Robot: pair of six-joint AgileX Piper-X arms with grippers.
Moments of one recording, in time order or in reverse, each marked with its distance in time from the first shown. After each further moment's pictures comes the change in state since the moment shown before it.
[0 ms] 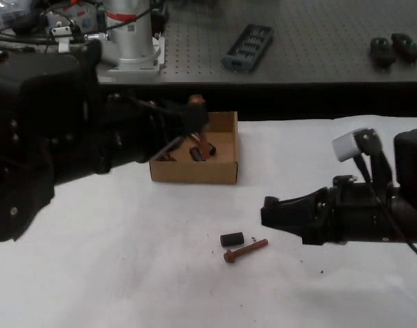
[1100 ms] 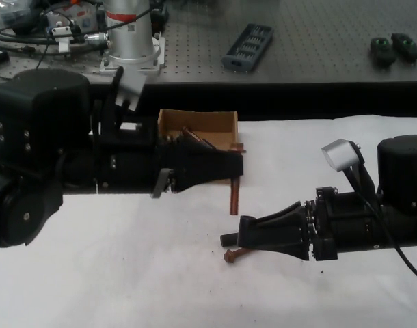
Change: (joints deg) left arm 2.6 3.9 0.5 -2.5 32.9 -6.0; right arm 0.5 4.3 0.0 -6.7 -16.7 3.2
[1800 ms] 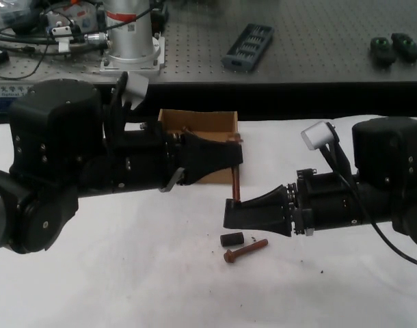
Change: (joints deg) left arm -0.8 5.0 0.0 -8.6 -10.0 -0.3; right arm 0.0 6.9 -8.3 3.4 -1.7 1.3
